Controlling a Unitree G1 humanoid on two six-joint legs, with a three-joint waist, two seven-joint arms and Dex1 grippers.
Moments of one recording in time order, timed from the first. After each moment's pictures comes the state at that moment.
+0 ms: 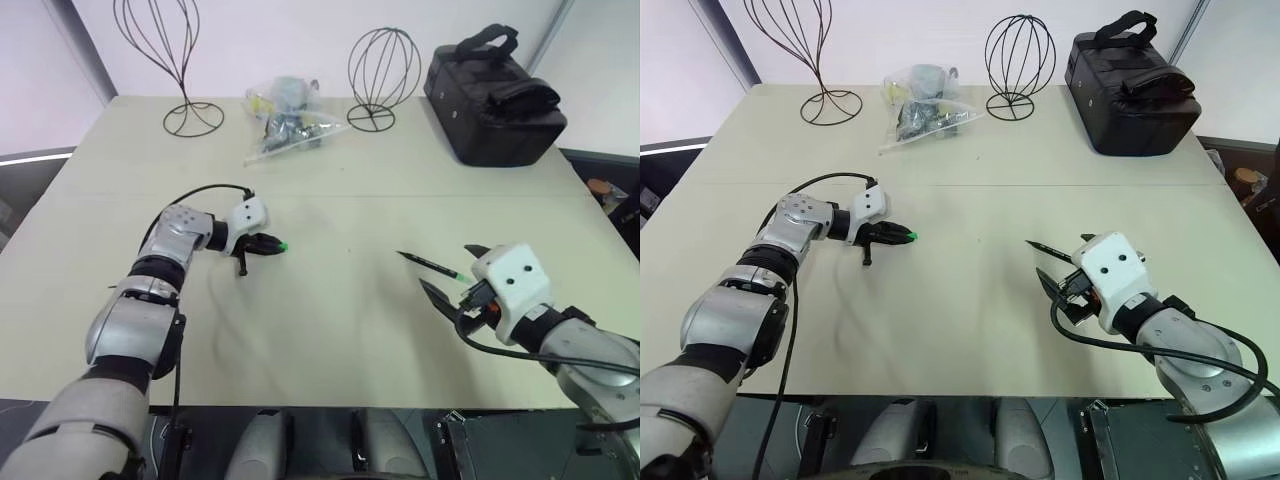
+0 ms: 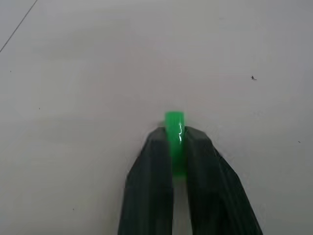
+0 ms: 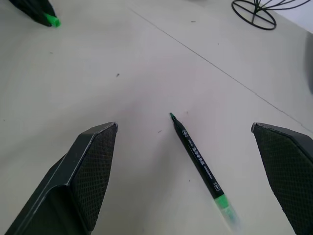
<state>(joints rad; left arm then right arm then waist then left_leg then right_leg) -1.02 0.45 -0.18 1.22 0.11 -0.29 -1.25 0.12 -0.70 -0.25 -0.95 0.36 0.91 0.36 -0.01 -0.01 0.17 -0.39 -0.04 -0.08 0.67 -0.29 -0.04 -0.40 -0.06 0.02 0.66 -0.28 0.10</state>
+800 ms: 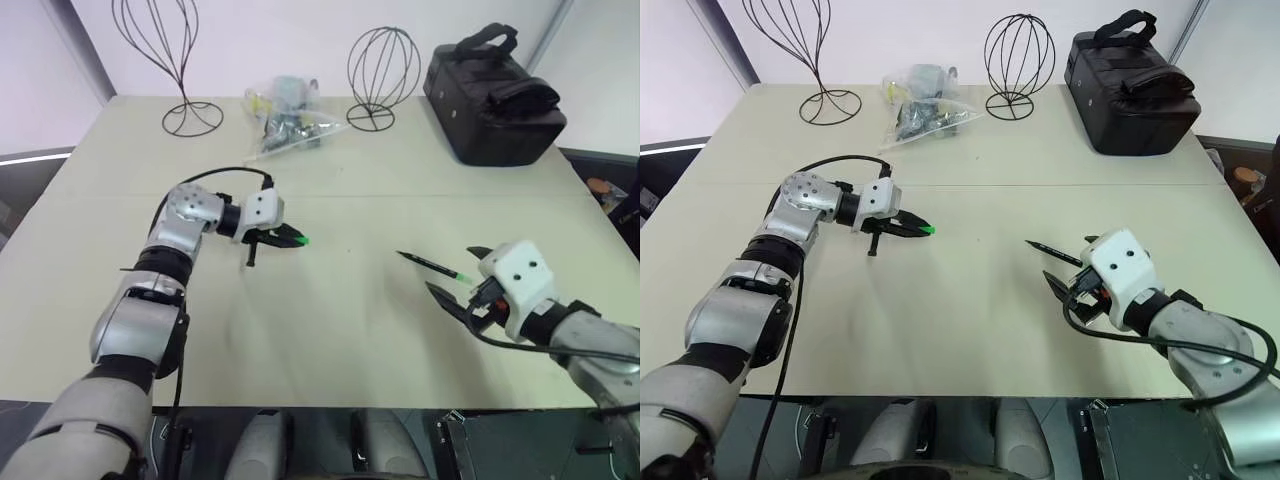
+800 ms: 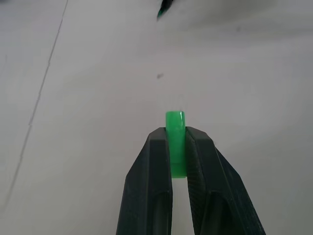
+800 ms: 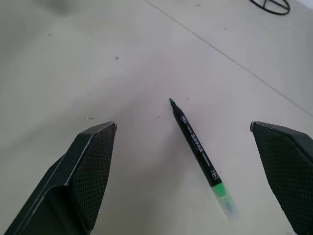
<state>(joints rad) -1.03 0.43 -0.17 0.98 0.04 -0.42 -1.45 0.08 -0.74 -0.28 -0.78 0.37 0.82 0.51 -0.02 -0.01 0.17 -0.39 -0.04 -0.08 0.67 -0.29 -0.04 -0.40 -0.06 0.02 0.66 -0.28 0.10</state>
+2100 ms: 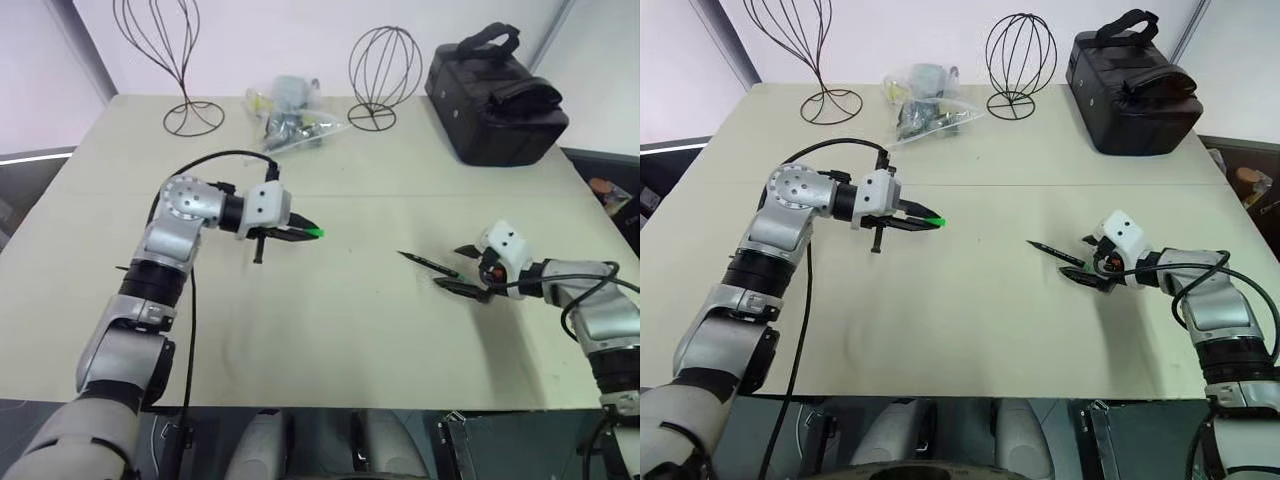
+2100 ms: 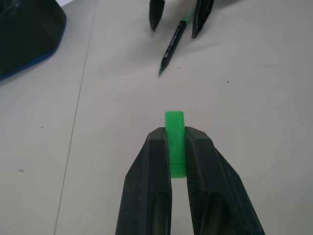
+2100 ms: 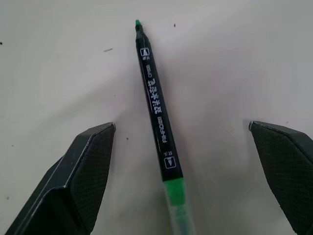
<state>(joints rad) -0.86 0.49 -0.18 0.46 -0.06 -0.18 -1.39 -0.36 -0.82 -0.01 0.28 0.21 0.31 1.01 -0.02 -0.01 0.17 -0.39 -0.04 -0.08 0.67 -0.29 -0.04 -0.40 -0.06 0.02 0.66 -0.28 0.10</state>
